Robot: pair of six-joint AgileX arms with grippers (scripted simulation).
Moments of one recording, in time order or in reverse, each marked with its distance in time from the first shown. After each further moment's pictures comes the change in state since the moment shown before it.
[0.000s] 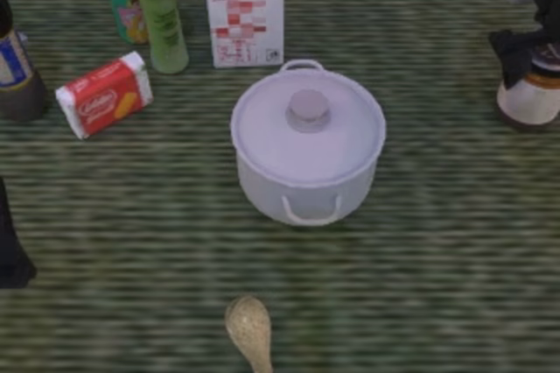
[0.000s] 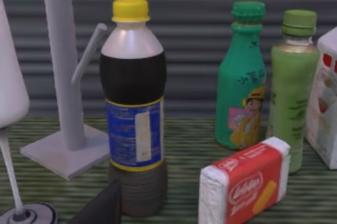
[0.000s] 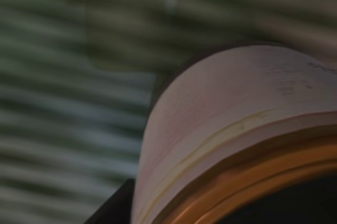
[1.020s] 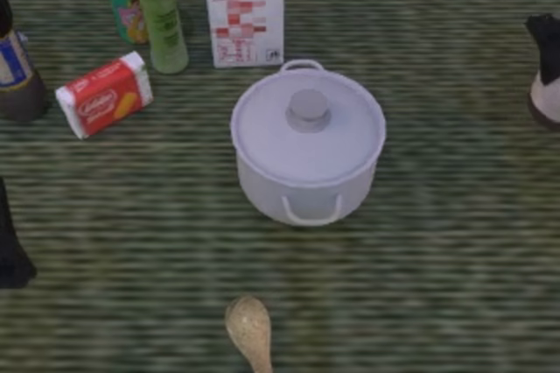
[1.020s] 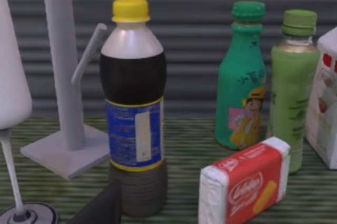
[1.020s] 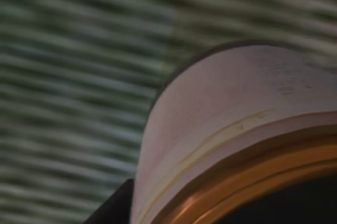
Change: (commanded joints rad) left arm 0.000 0.000 0.000 0.000 0.000 0.000; right arm 0.008 -0.440 -0.428 -0.005 -0.006 0.002
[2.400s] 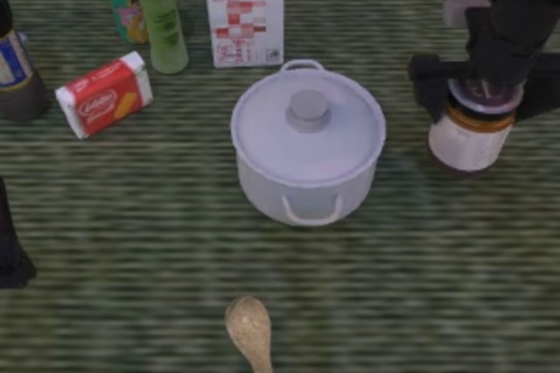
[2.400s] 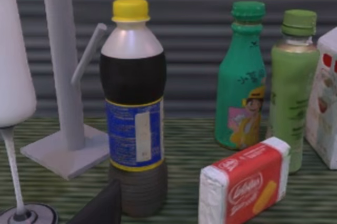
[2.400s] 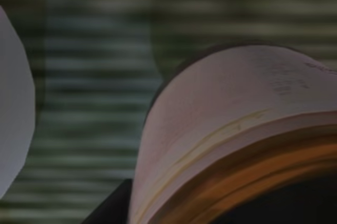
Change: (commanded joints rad) left arm 0.000 0.000 0.000 0.000 0.000 0.000; right arm 0.282 -0.053 -0.234 0.171 0.048 0.516
